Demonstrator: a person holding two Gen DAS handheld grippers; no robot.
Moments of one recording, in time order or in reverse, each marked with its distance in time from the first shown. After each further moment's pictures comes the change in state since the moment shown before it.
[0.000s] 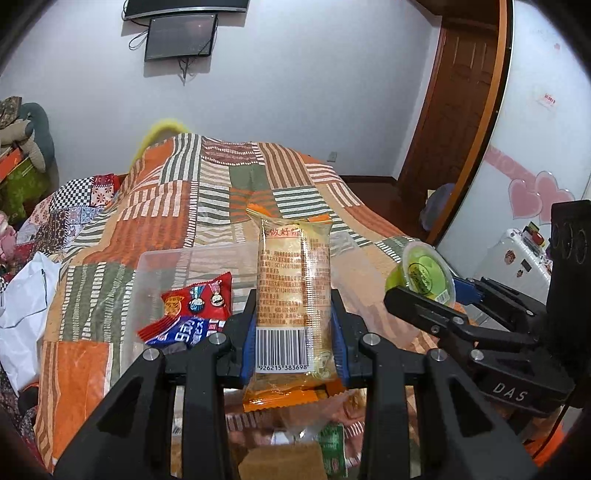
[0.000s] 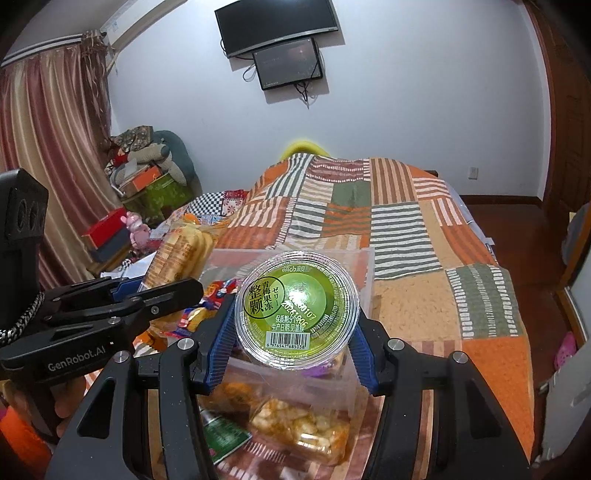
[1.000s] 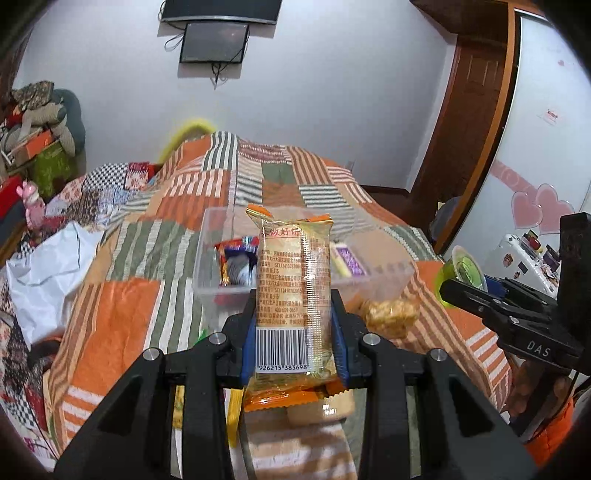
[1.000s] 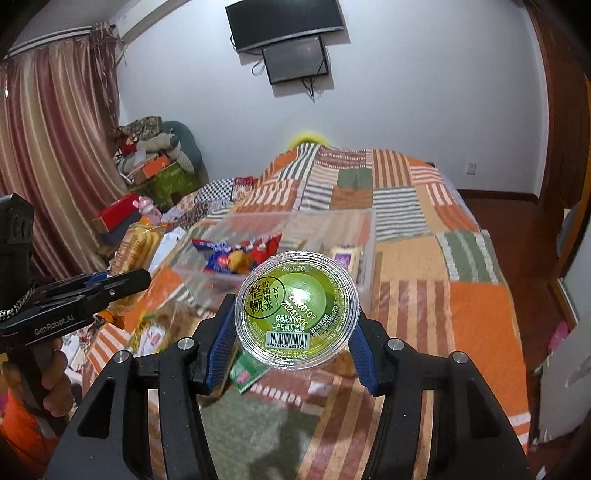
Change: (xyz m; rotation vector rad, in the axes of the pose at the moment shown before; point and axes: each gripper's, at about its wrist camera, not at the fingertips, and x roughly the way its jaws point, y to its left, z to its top) left arm -0.092 0.019 -0.063 -0.065 -0.053 0.053; right arm -0.060 0.022 -0.033 -0.018 0.006 -0.003
